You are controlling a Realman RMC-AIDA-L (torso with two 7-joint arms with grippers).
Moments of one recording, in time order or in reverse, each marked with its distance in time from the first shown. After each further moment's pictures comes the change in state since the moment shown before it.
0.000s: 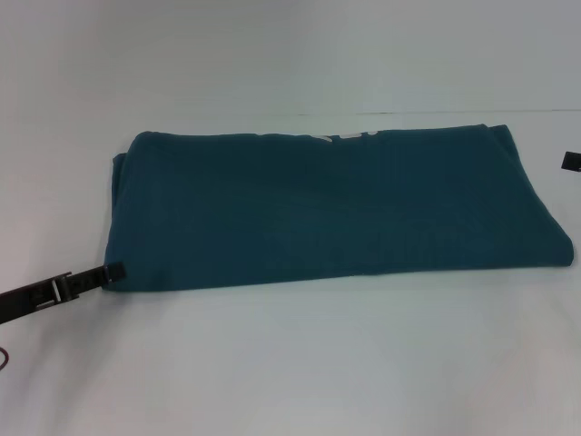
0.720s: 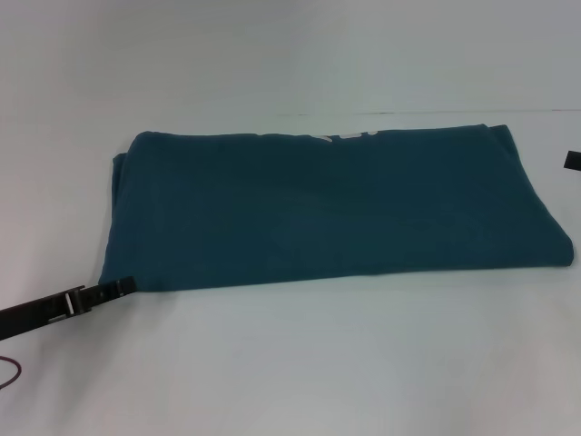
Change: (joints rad) left arm -0.003 -0.006 0.022 -0.041 0.025 -0.045 -0.012; right arm -0.002 -0.003 0.000 0.000 0.003 -0.001 -0.001
